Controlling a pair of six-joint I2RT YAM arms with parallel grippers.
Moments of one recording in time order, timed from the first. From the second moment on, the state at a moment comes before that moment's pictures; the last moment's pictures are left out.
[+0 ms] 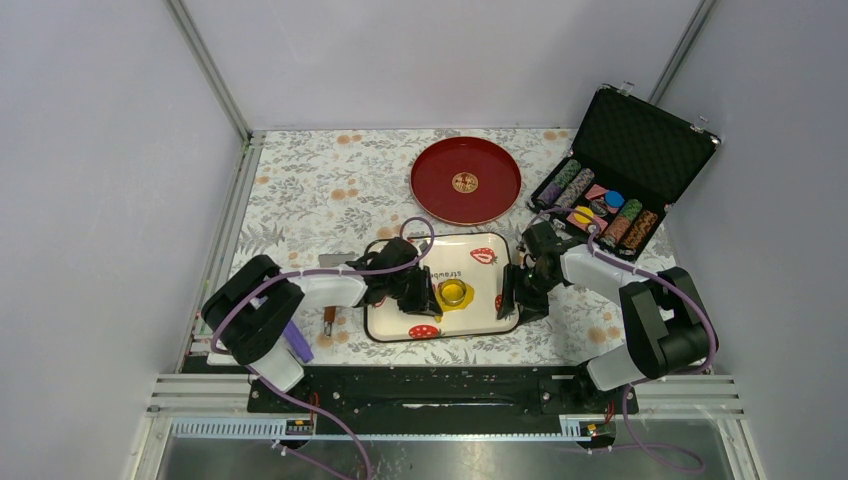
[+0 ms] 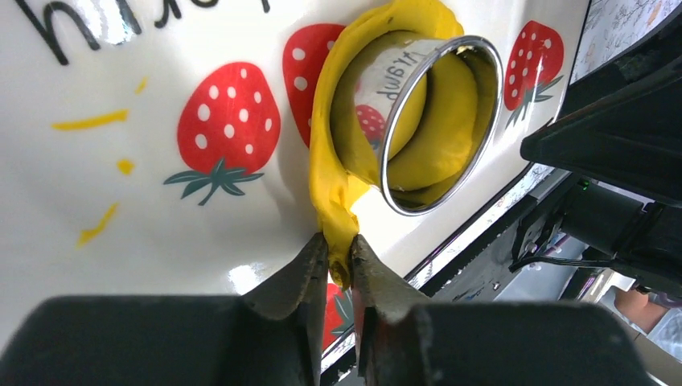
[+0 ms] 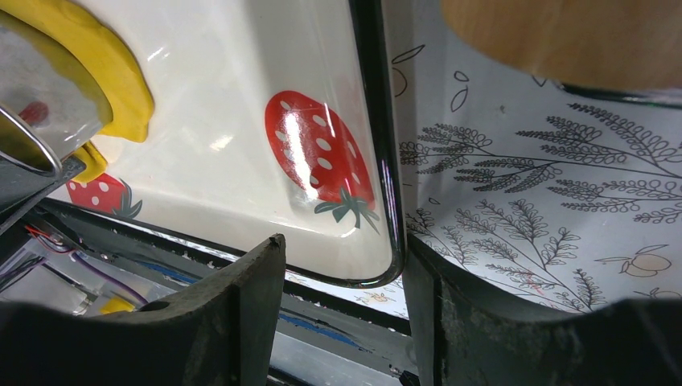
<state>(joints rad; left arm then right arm) -0.77 1.61 0.69 0.01 0.37 -0.82 0.36 1.49 0.72 -0.67 -0.36 0.49</state>
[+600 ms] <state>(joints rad) -0.75 1.46 0.66 -0.05 0.36 -0.84 0.36 1.49 0.72 -0.67 -0.39 0.48</state>
